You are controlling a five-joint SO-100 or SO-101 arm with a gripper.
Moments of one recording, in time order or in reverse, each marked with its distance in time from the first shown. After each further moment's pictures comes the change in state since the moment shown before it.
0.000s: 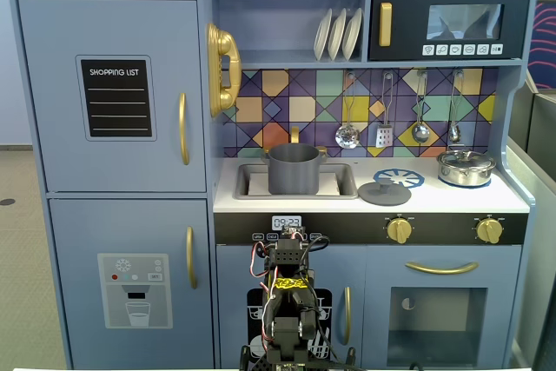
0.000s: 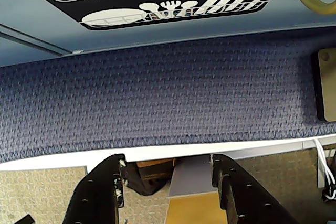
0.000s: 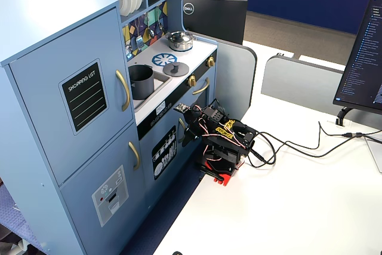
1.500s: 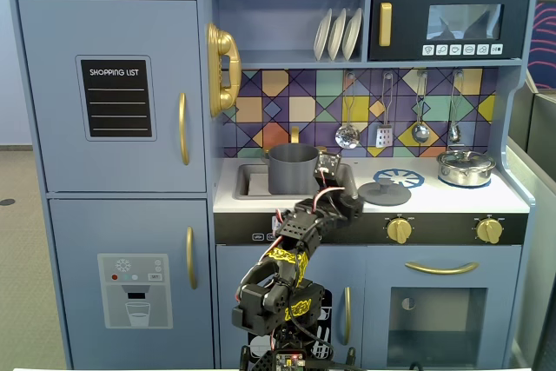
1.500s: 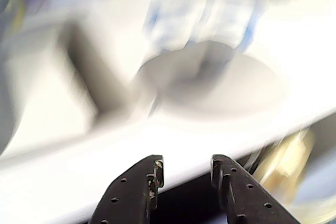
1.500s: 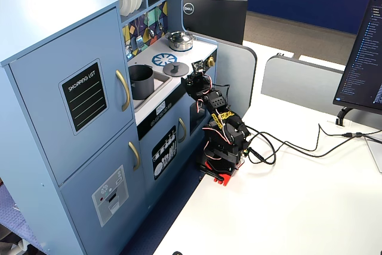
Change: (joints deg) arm 31.2 -13.9 -18.5 -64.6 -6.2
